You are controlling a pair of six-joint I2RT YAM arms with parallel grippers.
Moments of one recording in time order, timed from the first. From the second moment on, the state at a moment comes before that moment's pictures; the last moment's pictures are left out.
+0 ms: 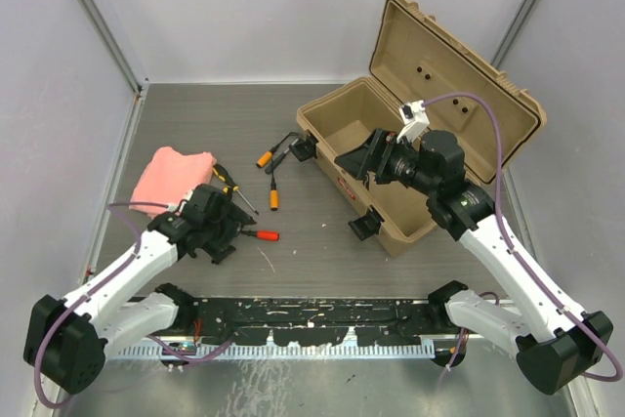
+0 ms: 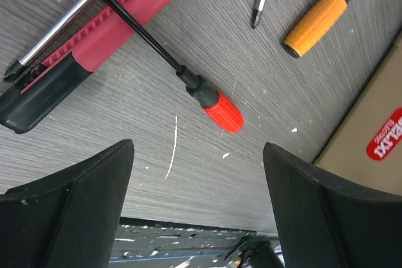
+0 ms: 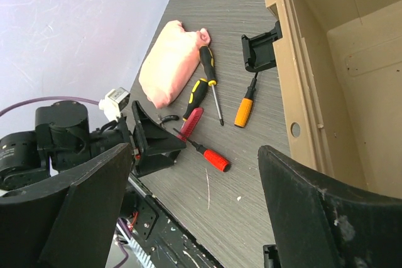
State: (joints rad) left arm -0.48 0.93 0.58 -0.66 -0.05 -1.34; right arm 0.47 0.96 0.96 -0.24 -0.30 0.66
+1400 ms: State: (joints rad) left arm -0.53 1.45 0.76 -0.64 -0.15 -1.47; right arm 0.47 0.91 0.96 -0.35 -0.26 0.55
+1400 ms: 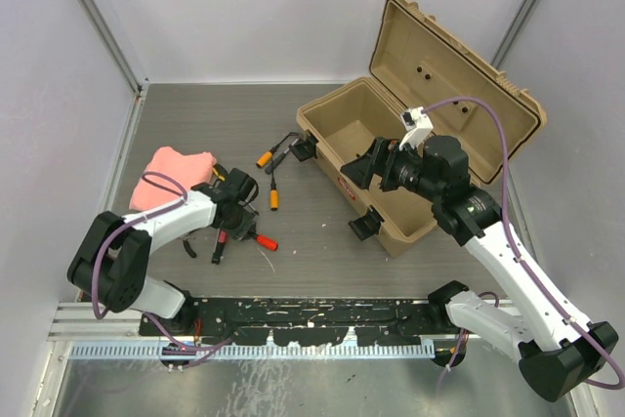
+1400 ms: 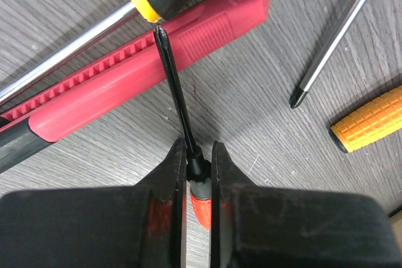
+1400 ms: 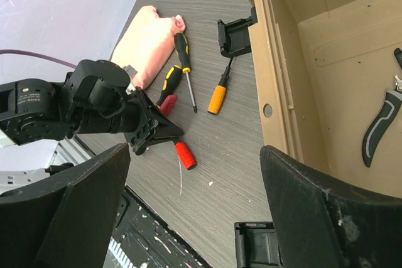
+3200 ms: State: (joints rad) left arm -0.42 0.71 0.66 -0.44 0.23 -1.12; right arm 1.06 1.29 1.05 -0.16 -0.06 0.40
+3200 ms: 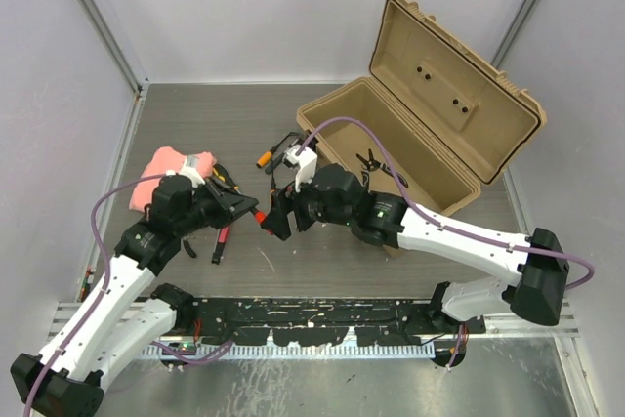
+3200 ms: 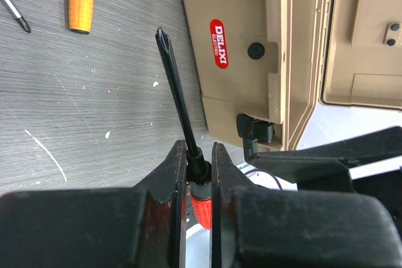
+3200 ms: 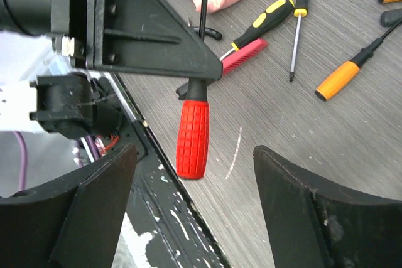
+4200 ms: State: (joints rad) left arm -0.42 0.66 0.63 -0.44 0.28 -1.11; right arm 1.07 1.47 1.06 -0.05 -0.08 0.63
